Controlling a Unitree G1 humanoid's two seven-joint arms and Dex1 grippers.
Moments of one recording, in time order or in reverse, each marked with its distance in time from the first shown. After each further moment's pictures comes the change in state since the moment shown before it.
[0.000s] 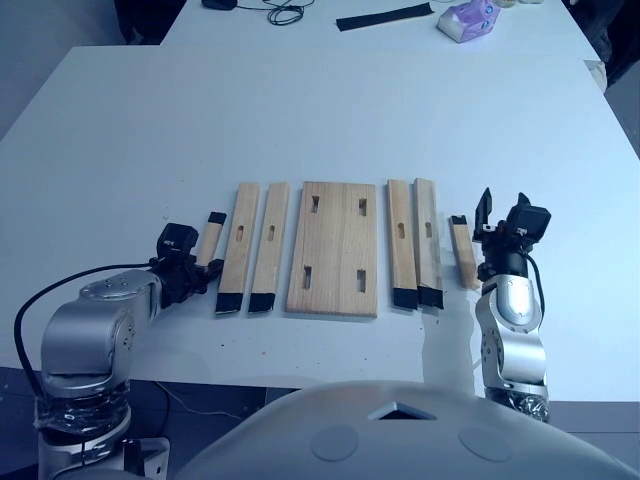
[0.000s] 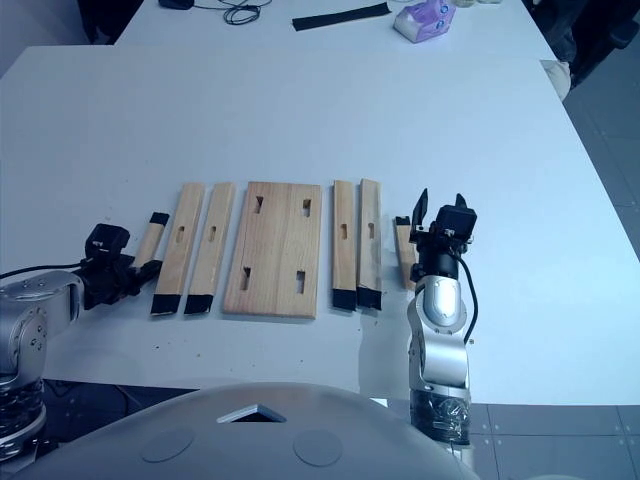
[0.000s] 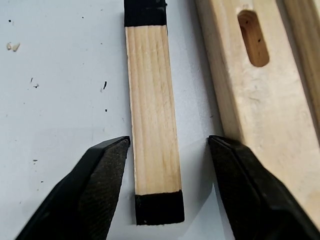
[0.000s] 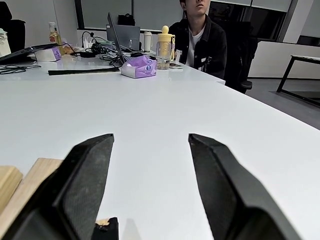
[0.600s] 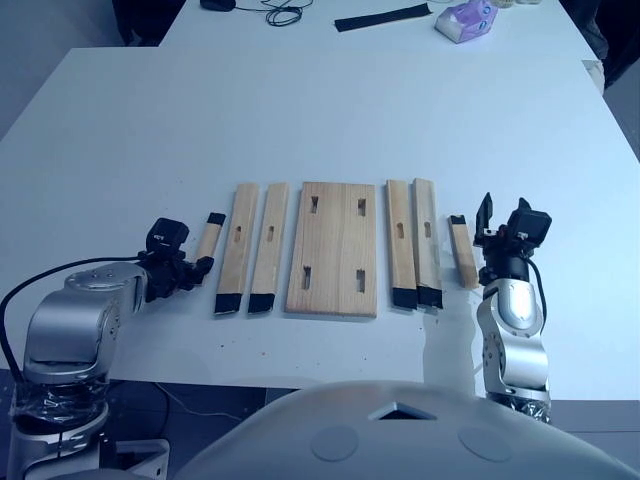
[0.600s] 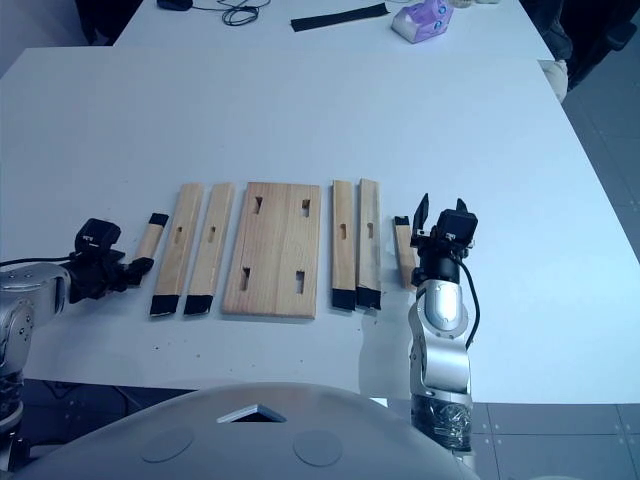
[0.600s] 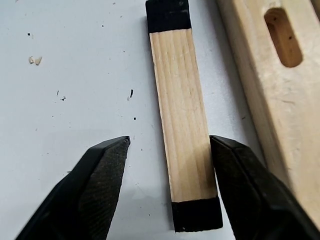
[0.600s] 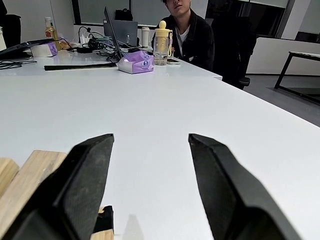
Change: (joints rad) left arm 0.001 0.122 -0.029 0.108 -0.020 -0.088 -0.062; right arm 0.025 0.001 0.000 -0.017 0.001 0.020 0.000
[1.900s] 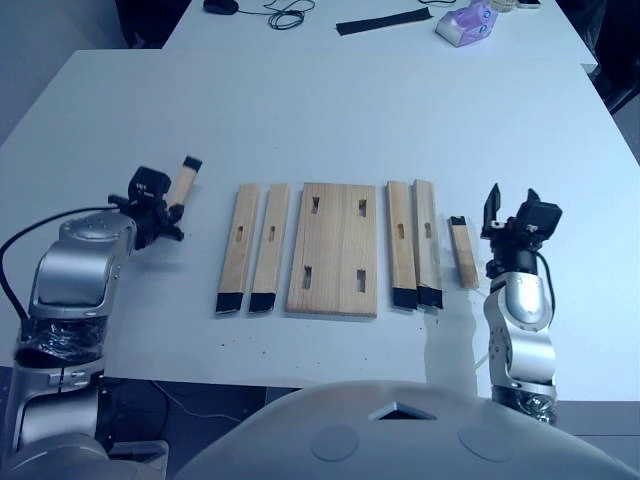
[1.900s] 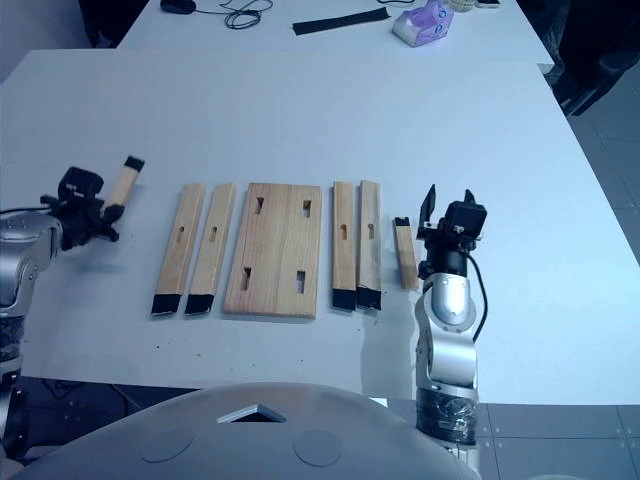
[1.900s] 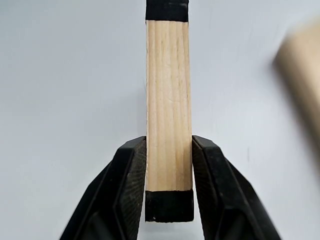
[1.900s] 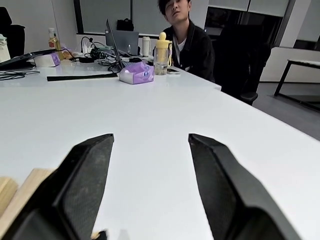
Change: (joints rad) left arm -0.283 0.075 -0.115 0.327 0.151 -0.378 0.029; right arm -0.057 -0.051 -0.050 -0.012 0.022 0.012 0.025
